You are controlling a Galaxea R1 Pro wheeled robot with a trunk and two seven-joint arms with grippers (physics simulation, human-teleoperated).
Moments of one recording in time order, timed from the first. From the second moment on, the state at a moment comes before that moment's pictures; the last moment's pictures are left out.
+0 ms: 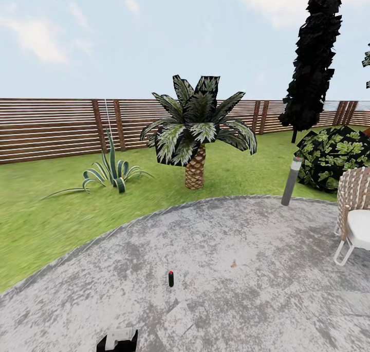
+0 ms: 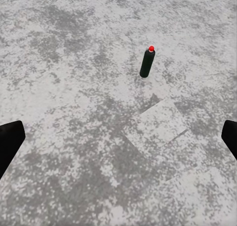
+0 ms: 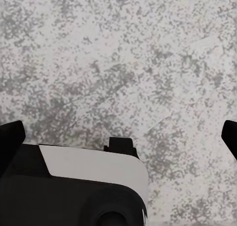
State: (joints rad) left arm -0.24 -0.03 0.02 -0.41 0.05 -0.34 0.00; right arm -0.01 0.00 -0.01 -0.35 0.09 -0.09 -0.01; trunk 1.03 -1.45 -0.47
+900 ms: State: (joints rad) left arm -0.24 -0.03 0.02 -0.41 0.05 -0.34 0.00; right arm -0.01 0.00 -0.01 -0.35 0.09 -0.09 -0.01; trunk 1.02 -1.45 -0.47
